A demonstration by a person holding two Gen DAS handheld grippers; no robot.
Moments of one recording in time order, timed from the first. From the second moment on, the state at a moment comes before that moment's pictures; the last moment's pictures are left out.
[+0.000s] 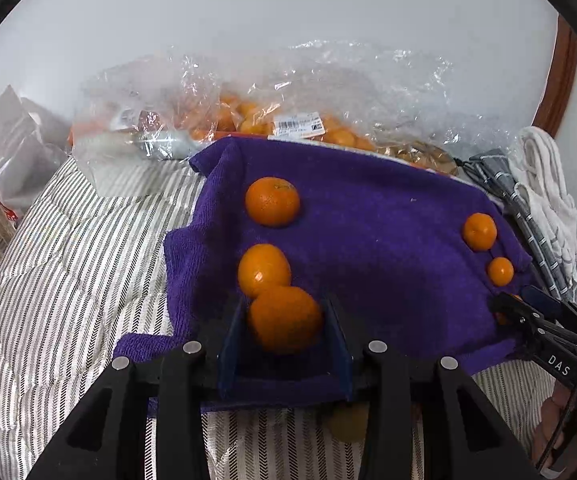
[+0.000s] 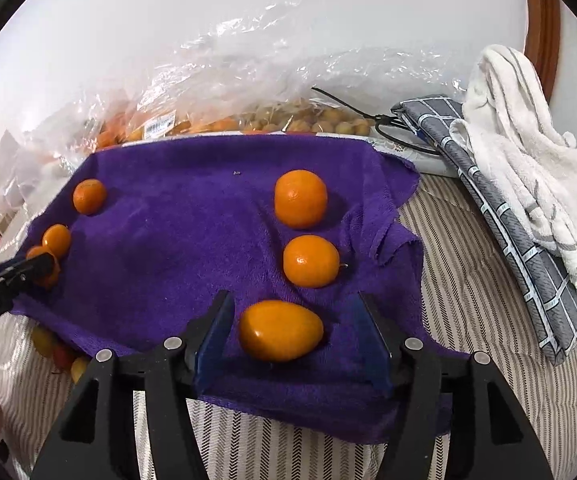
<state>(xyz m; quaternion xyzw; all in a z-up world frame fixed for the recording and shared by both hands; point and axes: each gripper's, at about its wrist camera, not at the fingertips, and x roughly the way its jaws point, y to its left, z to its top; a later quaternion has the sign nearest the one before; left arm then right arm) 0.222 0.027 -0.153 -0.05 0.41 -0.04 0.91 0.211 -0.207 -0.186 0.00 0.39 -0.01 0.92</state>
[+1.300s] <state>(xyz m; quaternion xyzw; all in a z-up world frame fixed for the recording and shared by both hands) 0.125 0.092 -0.153 -0.06 0.41 -0.08 0.91 0.128 -0.148 -0.173 0.02 0.41 0.08 0.91</state>
